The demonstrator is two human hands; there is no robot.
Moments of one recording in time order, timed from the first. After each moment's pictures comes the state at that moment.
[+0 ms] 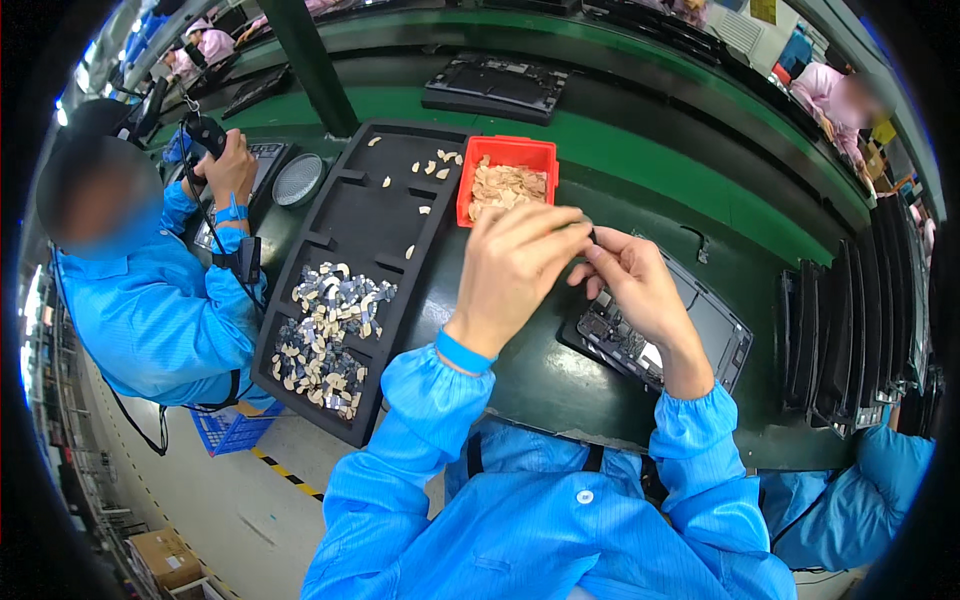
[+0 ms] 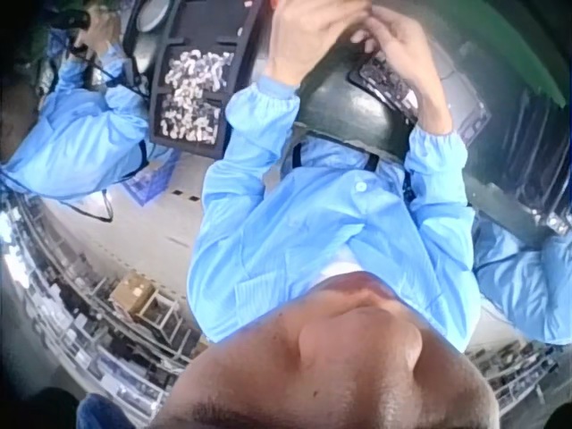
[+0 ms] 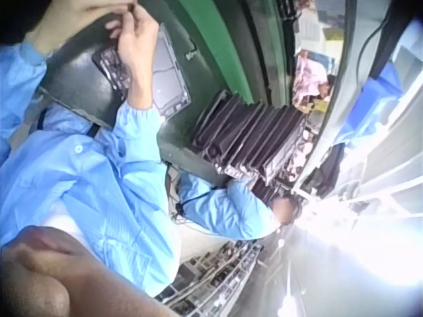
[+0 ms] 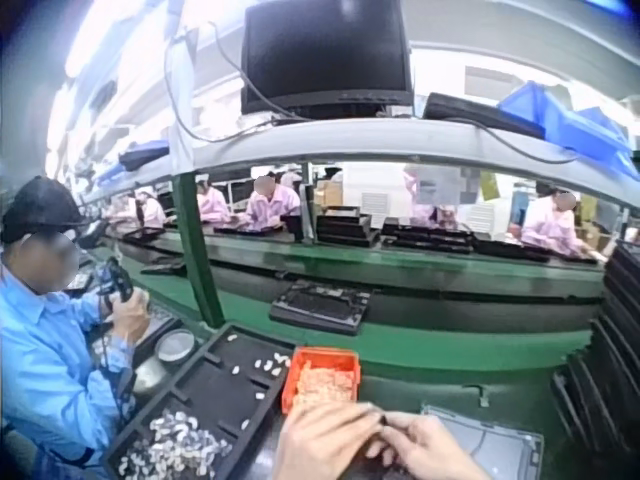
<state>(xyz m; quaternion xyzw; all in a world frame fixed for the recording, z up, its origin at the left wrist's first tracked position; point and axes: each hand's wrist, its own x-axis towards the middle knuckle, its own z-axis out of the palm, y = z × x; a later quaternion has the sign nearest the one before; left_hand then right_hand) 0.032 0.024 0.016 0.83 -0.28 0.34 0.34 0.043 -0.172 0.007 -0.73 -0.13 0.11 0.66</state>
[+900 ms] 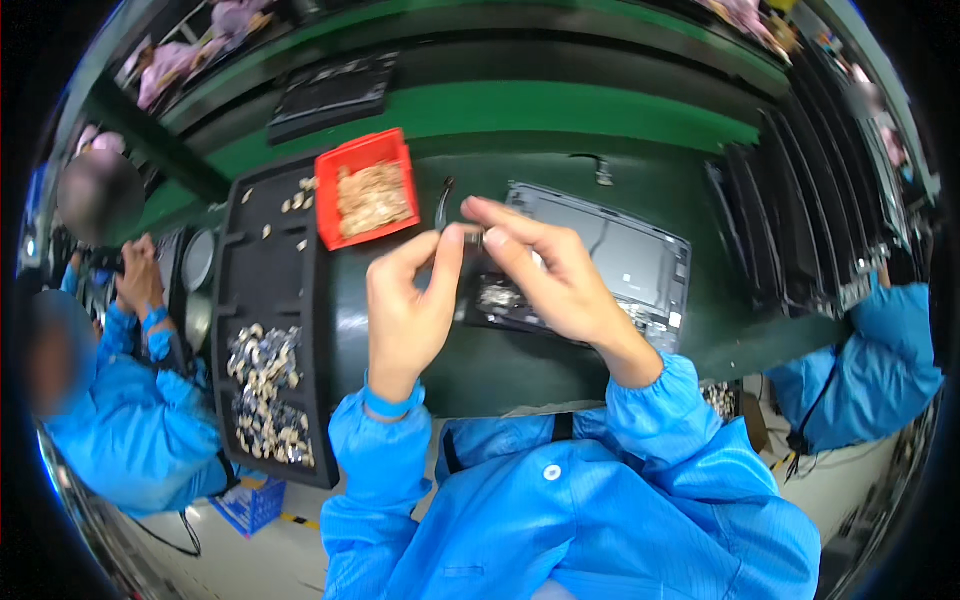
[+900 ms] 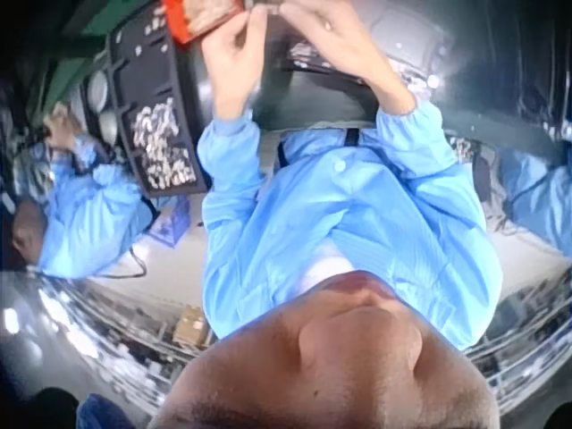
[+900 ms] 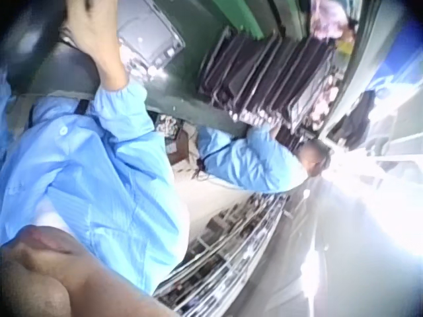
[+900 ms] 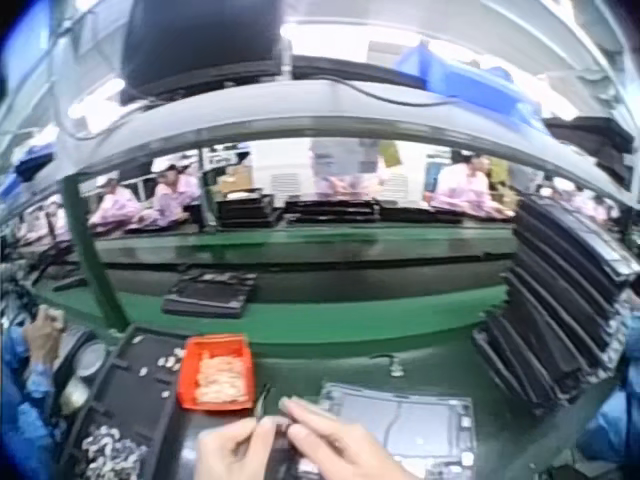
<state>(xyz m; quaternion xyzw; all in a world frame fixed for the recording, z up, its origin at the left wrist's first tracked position) 0.009 -0.014 0.023 0.77 -0.14 0.08 0.62 -0.002 -0.186 0.005 -0.75 -0.17 -0.10 0.64</state>
